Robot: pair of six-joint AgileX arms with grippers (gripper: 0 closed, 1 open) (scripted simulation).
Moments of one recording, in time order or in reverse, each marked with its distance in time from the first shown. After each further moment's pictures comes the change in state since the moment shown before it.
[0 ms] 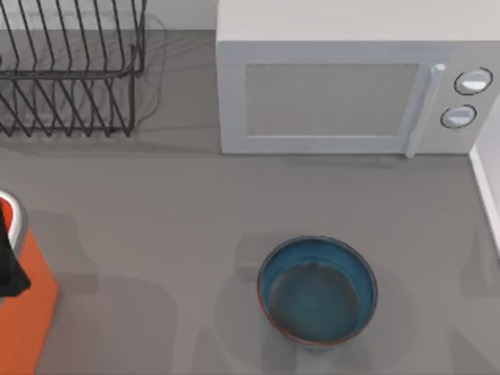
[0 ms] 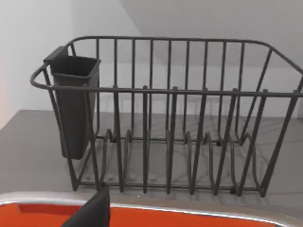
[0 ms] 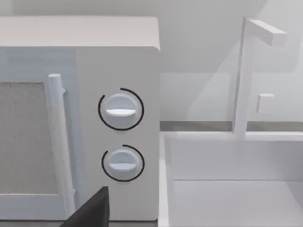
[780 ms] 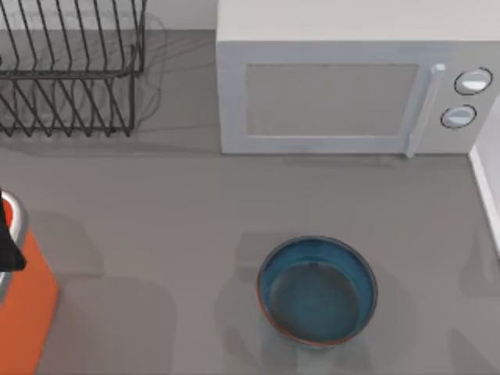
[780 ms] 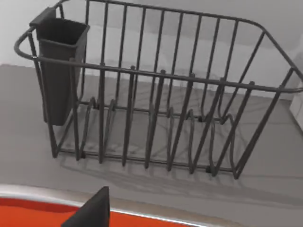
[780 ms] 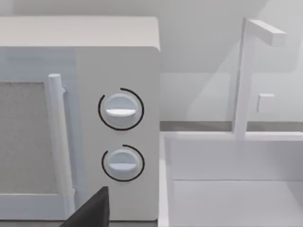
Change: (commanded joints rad) left arm -0.038 0.196 0.193 -0.131 -0.025 -0.112; right arm 0.000 0.000 0.000 0.000 0.000 0.000
